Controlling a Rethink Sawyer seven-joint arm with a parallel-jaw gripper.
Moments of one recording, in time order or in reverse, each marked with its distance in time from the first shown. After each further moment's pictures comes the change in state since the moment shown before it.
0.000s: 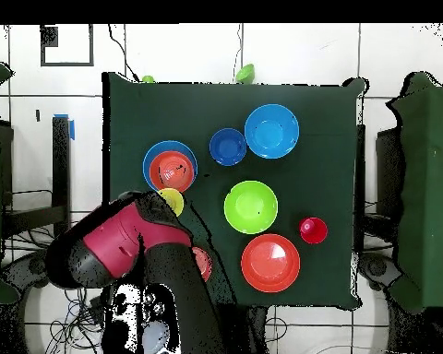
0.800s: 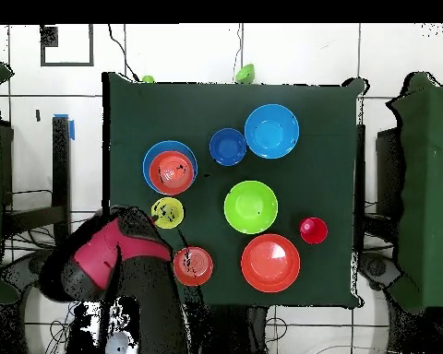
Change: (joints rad) arm 0.167 0.046 -0.149 -0.016 -0.038 -0.034 0.000
